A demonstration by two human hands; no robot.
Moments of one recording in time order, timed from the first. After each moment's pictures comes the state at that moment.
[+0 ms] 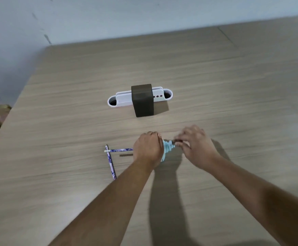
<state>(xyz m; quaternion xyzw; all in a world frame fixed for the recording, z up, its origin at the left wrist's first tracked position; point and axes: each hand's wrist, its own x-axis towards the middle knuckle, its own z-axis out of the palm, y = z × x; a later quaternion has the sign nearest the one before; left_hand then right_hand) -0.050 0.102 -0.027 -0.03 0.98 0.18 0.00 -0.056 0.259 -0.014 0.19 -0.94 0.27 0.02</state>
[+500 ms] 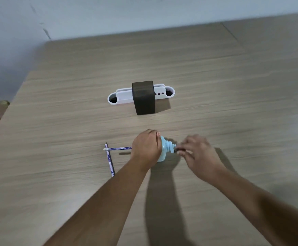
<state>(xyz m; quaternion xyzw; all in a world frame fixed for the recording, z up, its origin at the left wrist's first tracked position) -0.053 0.090 -0.031 -0.02 0.97 0.23 -0.01 -0.037 0.259 -0.026 0.20 -0.94 0.28 0.02</state>
